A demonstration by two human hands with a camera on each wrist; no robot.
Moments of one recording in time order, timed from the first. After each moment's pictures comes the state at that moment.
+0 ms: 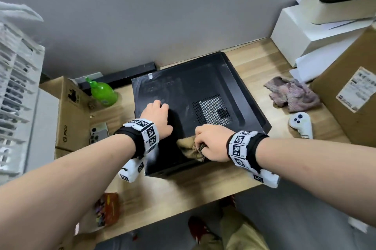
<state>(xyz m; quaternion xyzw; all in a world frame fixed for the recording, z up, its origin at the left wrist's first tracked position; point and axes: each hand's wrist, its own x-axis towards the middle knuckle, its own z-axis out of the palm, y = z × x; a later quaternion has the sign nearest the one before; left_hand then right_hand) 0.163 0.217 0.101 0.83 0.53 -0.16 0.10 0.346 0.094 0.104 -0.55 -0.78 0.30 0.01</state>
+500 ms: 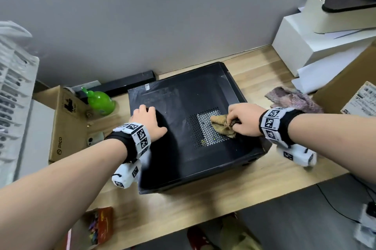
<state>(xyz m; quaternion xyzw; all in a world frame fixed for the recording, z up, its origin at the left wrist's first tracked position) 0.159 0.256 0.101 0.77 0.62 -0.15 0.09 0.462 0.162 0.110 -0.61 -0.75 0.25 -0.02</state>
